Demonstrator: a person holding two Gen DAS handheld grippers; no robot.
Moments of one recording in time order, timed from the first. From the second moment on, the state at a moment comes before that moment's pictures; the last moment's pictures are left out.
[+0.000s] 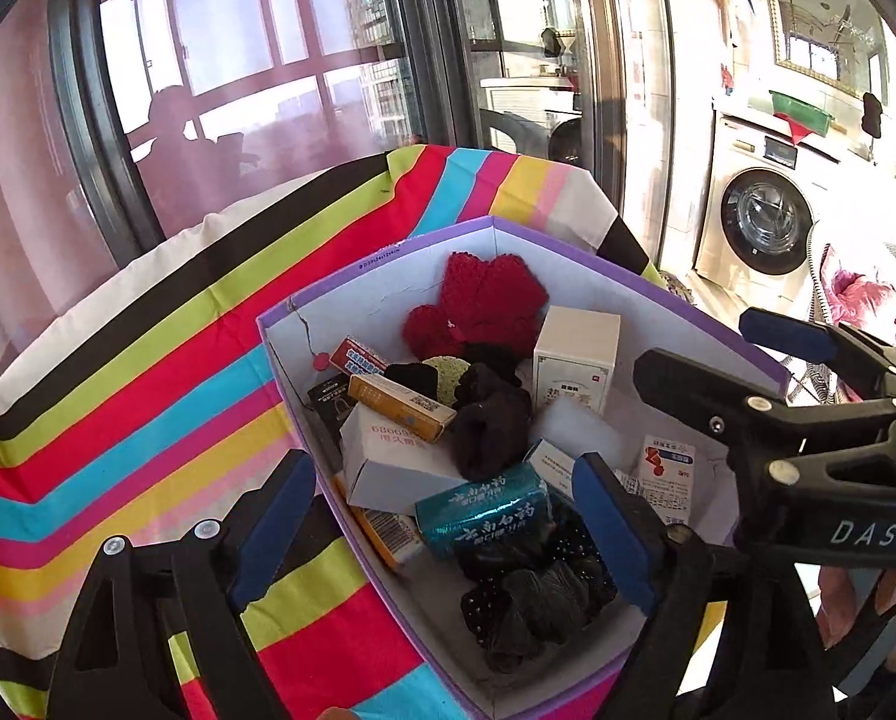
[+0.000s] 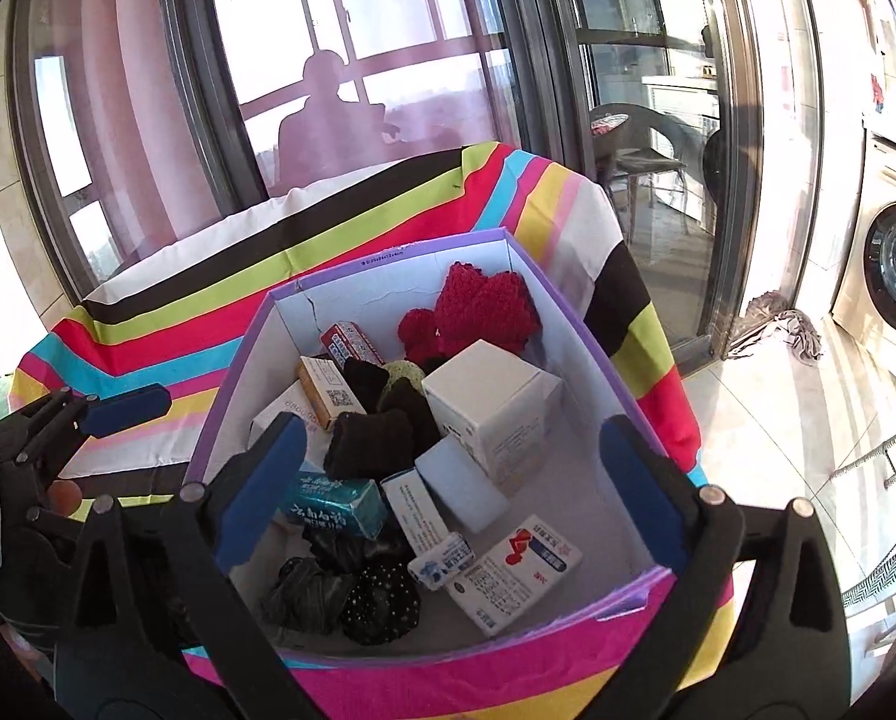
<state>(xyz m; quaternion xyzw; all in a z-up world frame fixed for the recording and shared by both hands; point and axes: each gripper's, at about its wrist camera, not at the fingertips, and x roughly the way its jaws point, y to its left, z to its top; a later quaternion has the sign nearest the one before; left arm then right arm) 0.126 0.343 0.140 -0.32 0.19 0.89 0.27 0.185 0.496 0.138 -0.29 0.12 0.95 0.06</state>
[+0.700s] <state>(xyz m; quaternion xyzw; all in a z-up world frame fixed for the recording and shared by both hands) 0.148 0.345 0.146 -0.33 0.17 0.90 0.24 0.203 0.488 0.143 -0.29 0.11 0.95 0.05</state>
